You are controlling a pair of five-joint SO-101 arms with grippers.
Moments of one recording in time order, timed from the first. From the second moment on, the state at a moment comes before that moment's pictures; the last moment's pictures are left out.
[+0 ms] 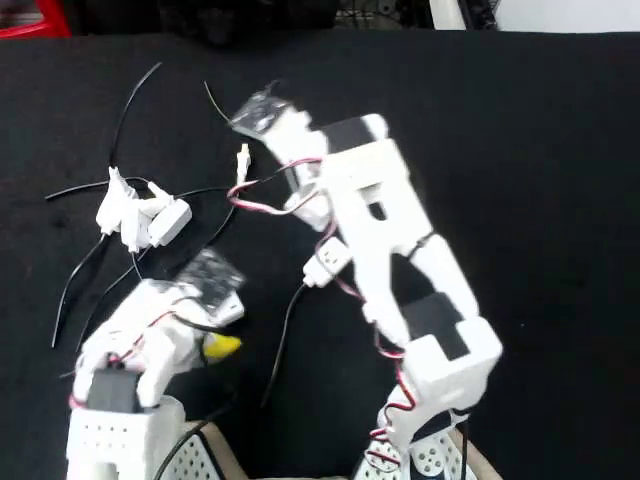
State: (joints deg) left arm -2.9 -96.7 85.8 65.4 -37.4; right arm -21.9 14.4 -7.6 80.9 33.5
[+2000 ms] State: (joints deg) left arm -17.8 -104.1 96.1 66.2 -41.3; right arm -21.8 59.0 -54.3 71.3 21.2
